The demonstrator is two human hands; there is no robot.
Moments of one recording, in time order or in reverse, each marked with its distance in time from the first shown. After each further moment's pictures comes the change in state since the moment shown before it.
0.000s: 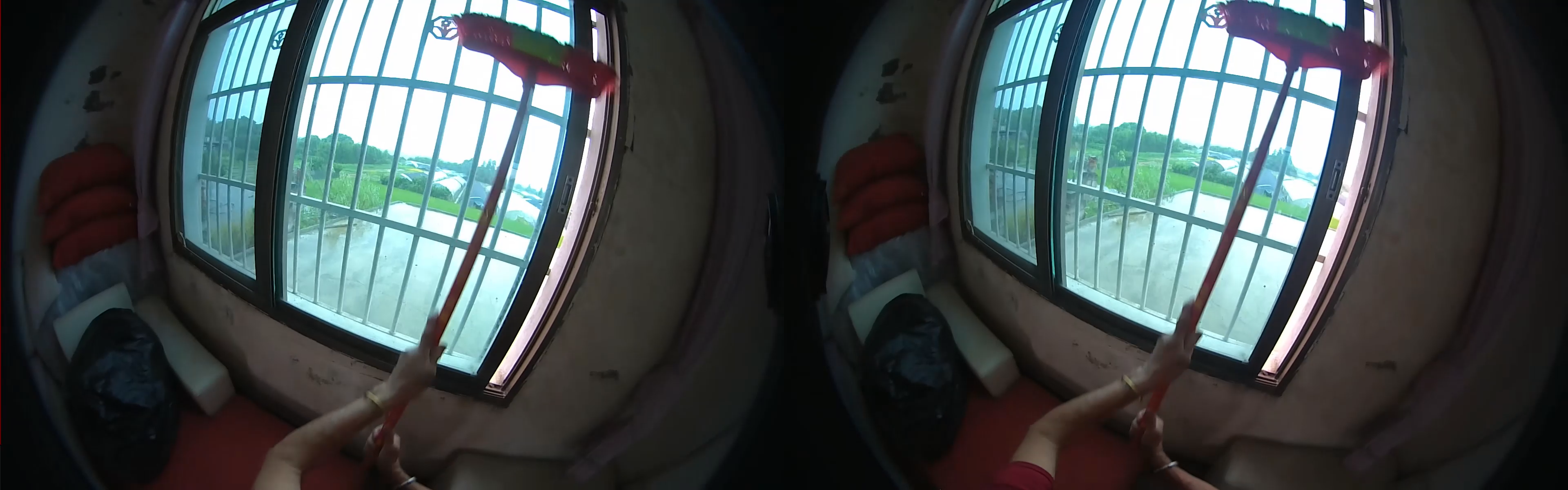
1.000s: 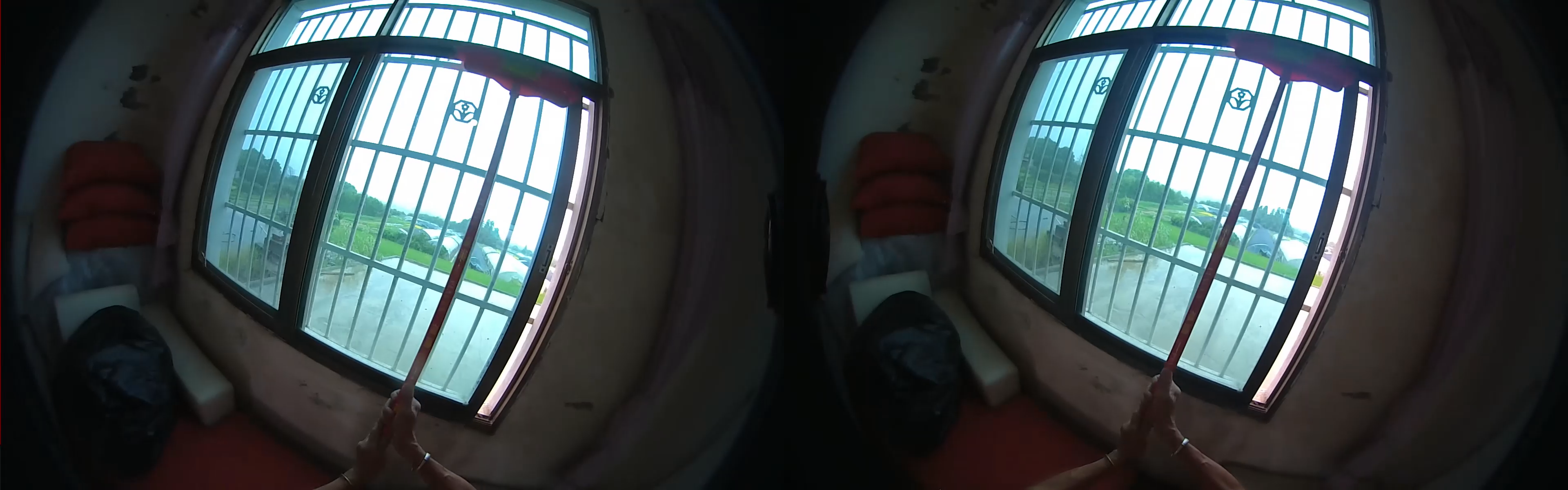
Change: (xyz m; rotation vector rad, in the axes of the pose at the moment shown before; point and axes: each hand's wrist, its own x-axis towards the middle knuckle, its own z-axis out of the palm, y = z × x) left_hand -0.187 0.011 -0.047 0.088 0.281 0.003; right_hand -0.021 -0.118 0.148 -0.301 0.004 -0.321
